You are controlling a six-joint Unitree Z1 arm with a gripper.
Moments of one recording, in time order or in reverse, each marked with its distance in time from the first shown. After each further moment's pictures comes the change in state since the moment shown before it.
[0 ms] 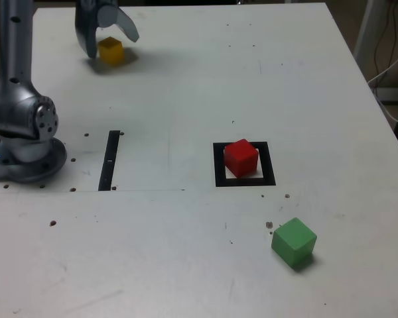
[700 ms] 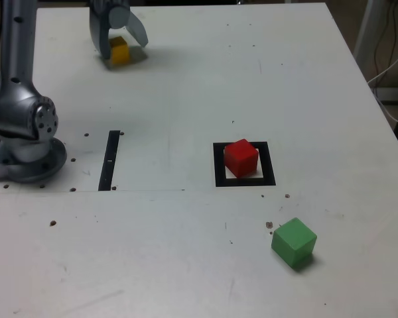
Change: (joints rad) arm -0.006 0.028 -0.034 -0.029 -0.071 0.047
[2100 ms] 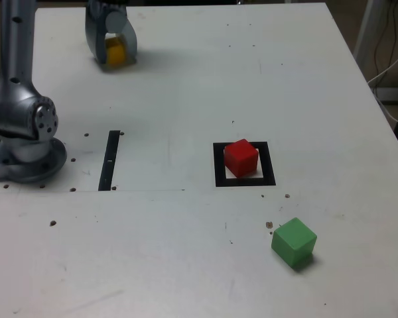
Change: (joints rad) arm 0.000 -0.017 0.065 -0.047 0.028 -0.022
